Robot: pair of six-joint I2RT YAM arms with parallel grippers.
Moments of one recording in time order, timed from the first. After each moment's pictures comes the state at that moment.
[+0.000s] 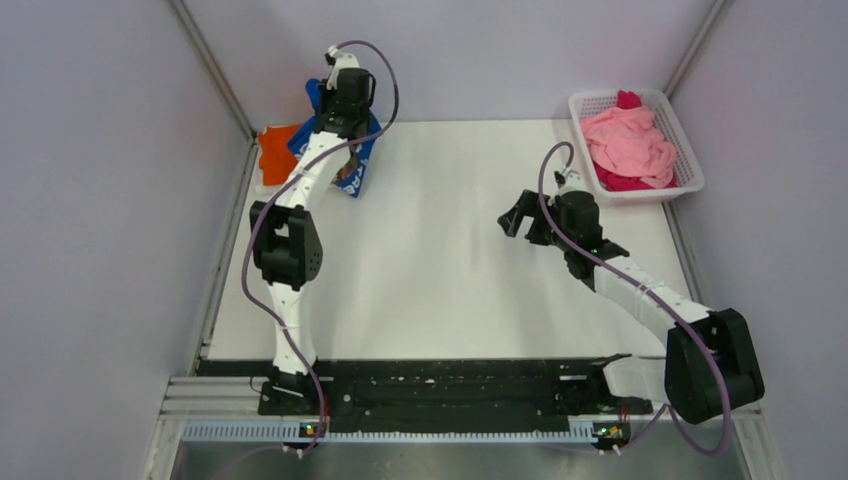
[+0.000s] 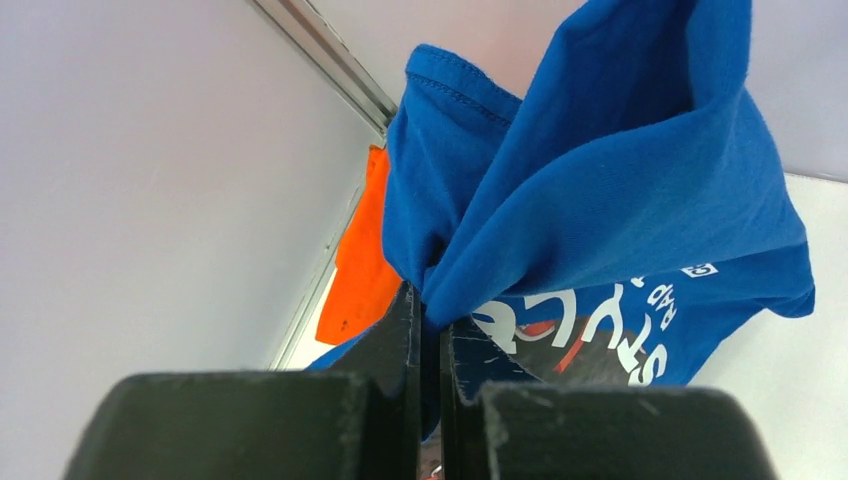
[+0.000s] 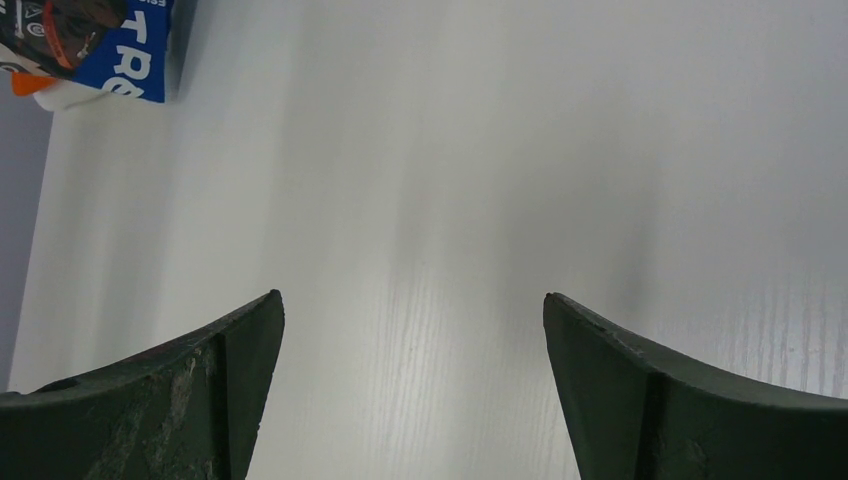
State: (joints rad) left arm -0.25 2.13 2.04 -0.31 -0.83 0.09; right arm 0.32 1.24 0.68 0.10 -0.10 0.52
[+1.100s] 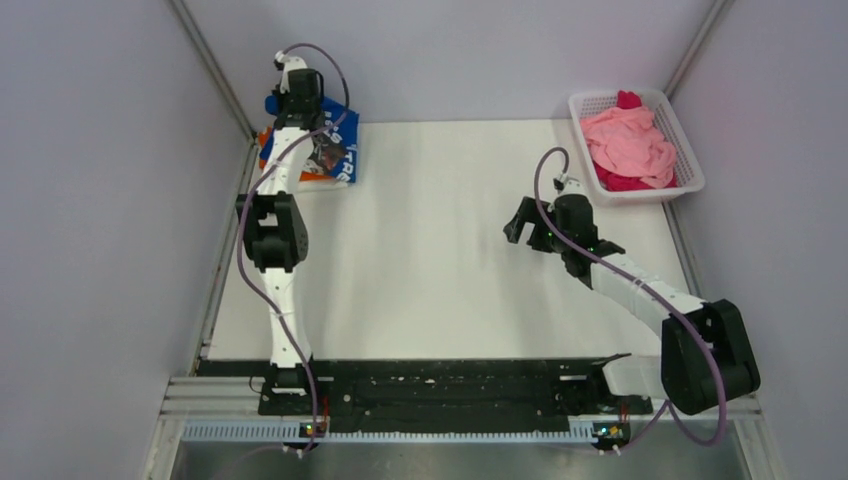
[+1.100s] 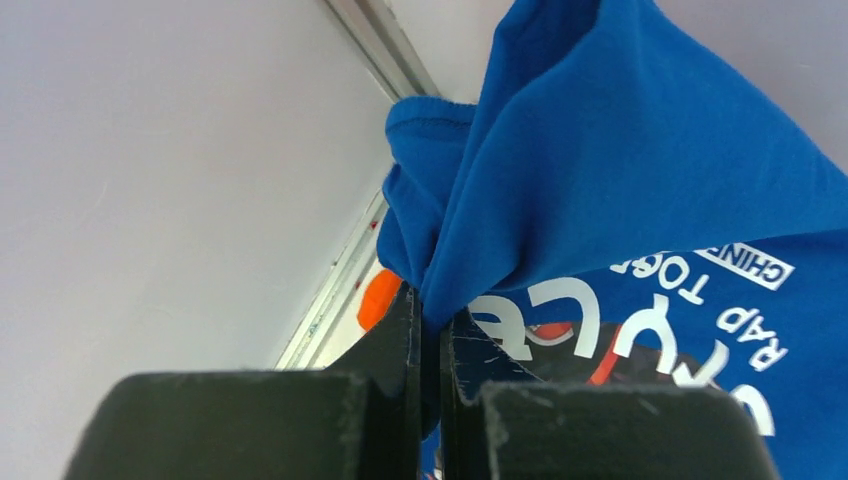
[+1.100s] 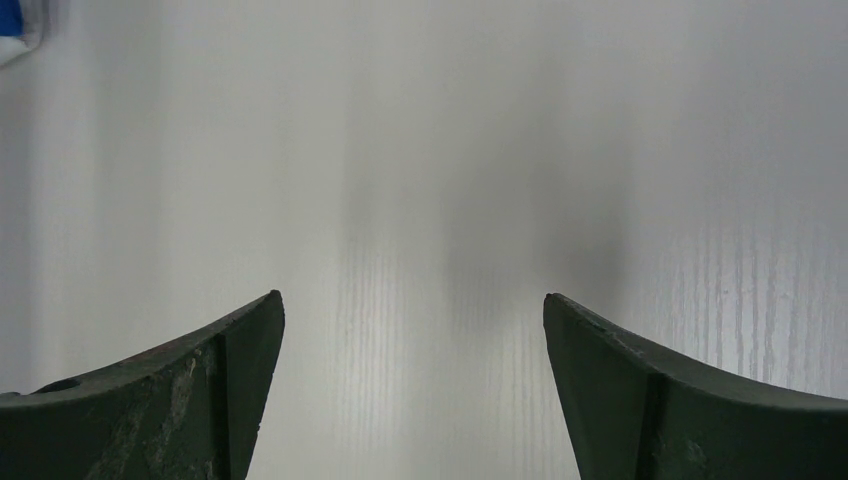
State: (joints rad) left arm -0.03 2.32 2.21 -0.31 -0.68 0.05; right arm 0.32 1.28 0.68 0.02 -0.02 0.50
